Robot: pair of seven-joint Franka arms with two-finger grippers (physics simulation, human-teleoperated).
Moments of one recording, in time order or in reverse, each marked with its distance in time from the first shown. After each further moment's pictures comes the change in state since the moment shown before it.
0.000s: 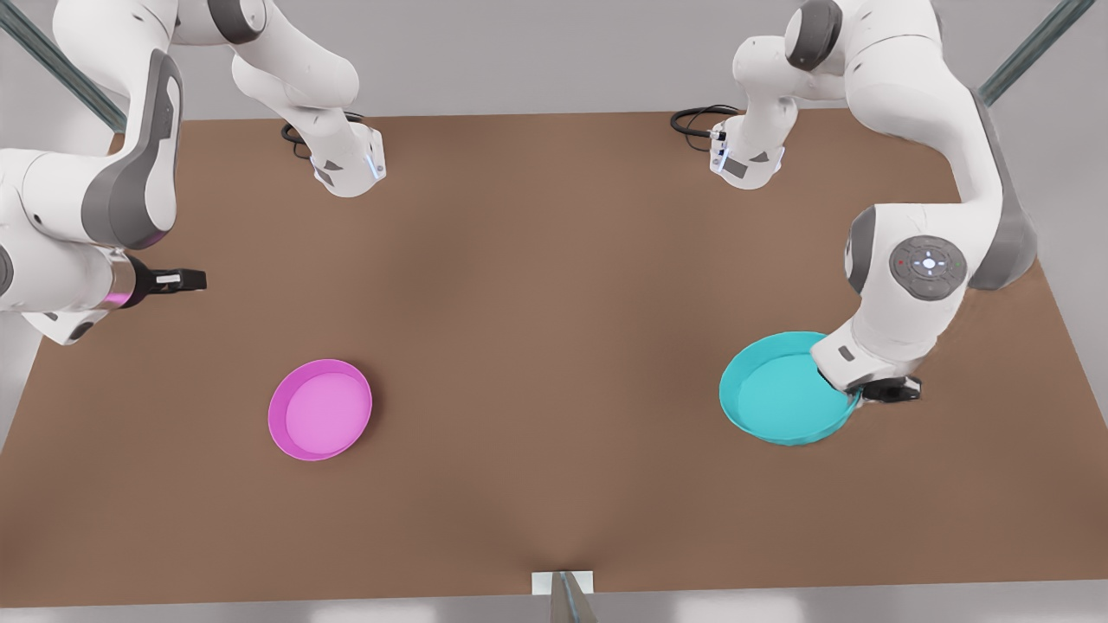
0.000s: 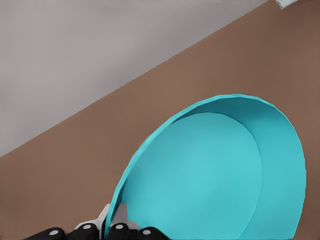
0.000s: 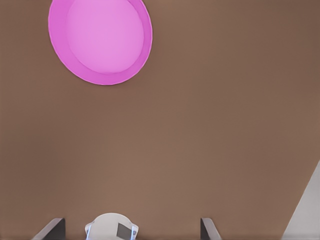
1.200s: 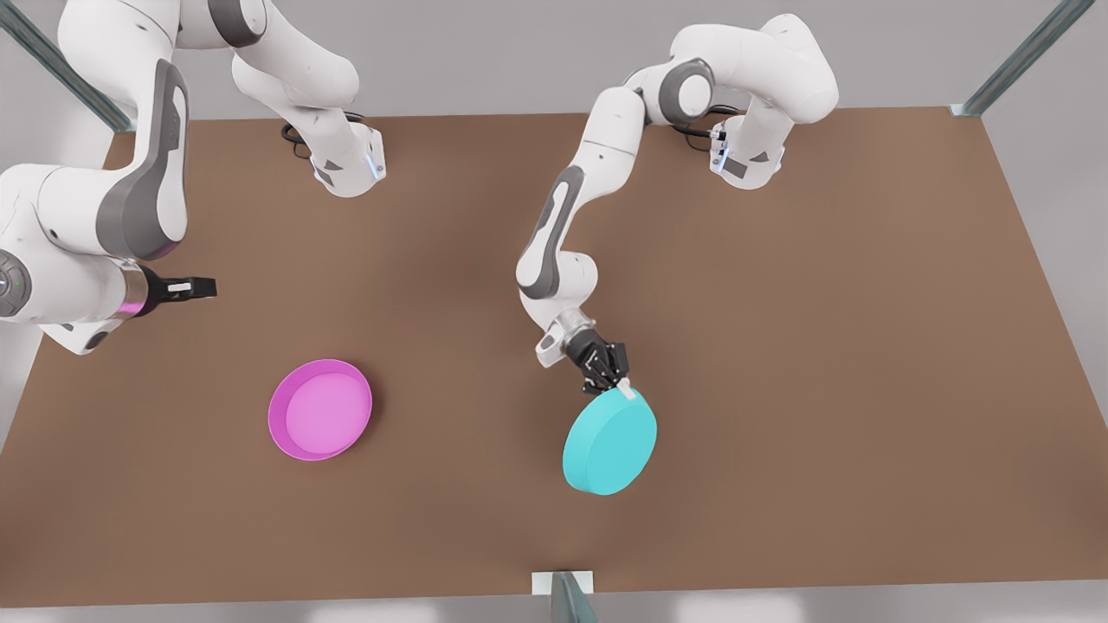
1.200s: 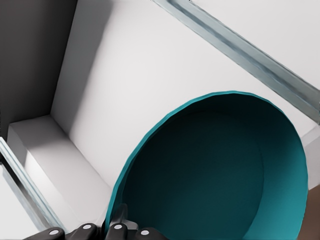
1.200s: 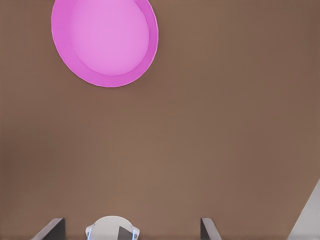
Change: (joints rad) left arm -1.113 0.792 0.720 -0.163 0.930 0.070 -1.807; right arm 0.005 0.015 0.007 -0.018 0.007 0.024 0.002
